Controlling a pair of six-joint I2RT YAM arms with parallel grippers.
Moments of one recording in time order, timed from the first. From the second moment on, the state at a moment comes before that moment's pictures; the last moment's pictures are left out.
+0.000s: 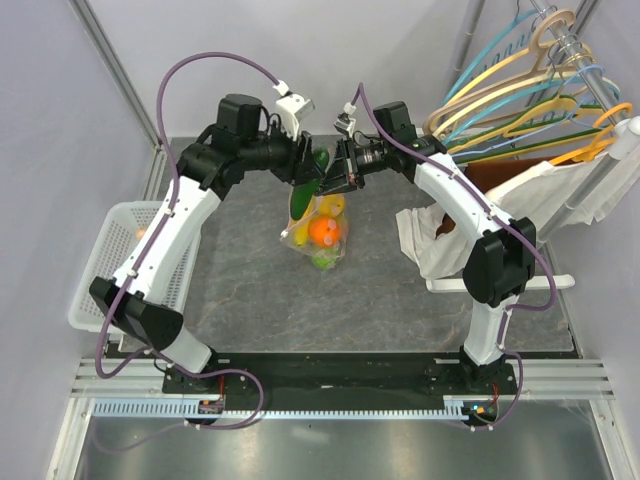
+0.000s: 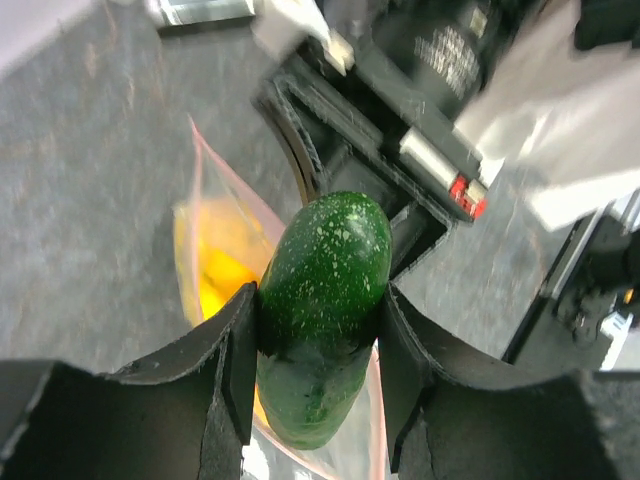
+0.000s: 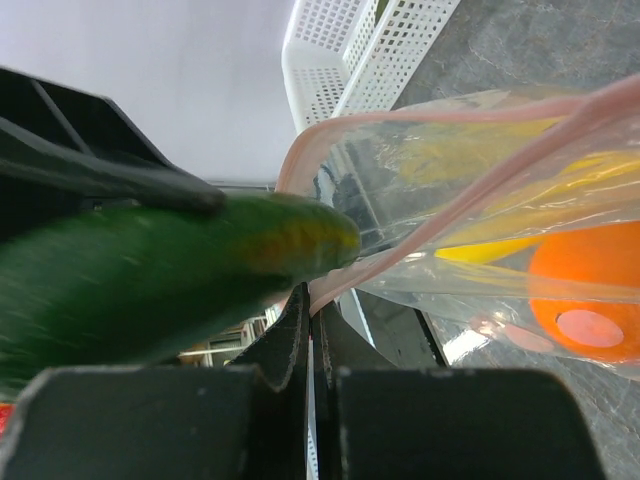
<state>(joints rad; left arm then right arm) -0.46 1.56 1.81 -0.73 0.49 0.04 0.44 1.91 1.84 -0.58 -1.06 0.61</state>
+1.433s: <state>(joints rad) 0.51 1.92 1.77 -0.94 0.18 0.38 0.44 1.91 1.84 -0.58 -1.07 0.61</state>
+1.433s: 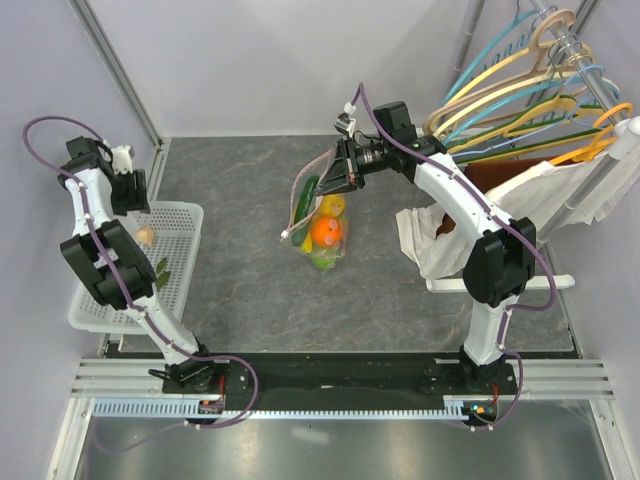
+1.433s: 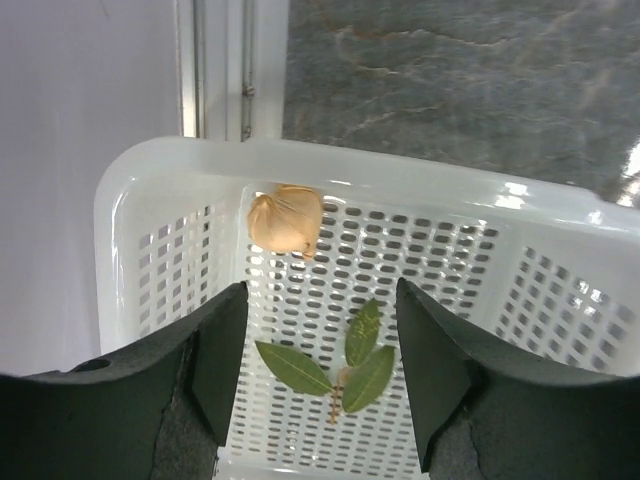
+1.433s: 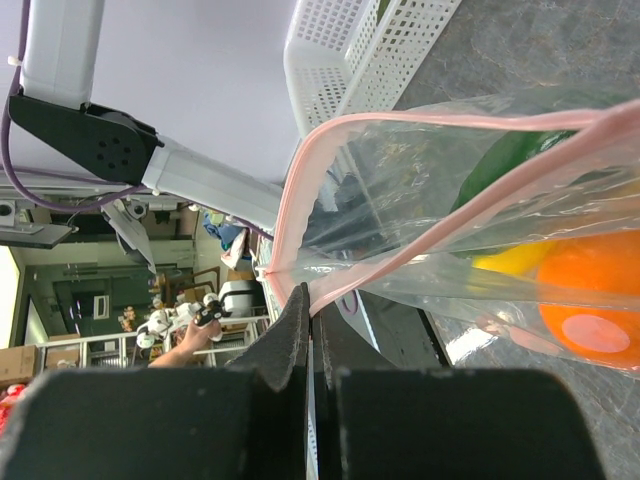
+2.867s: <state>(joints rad) 0.51 1.98 1.44 -0.57 0.08 0.38 0.44 1.91 1.84 -0.58 -1.07 0.62</state>
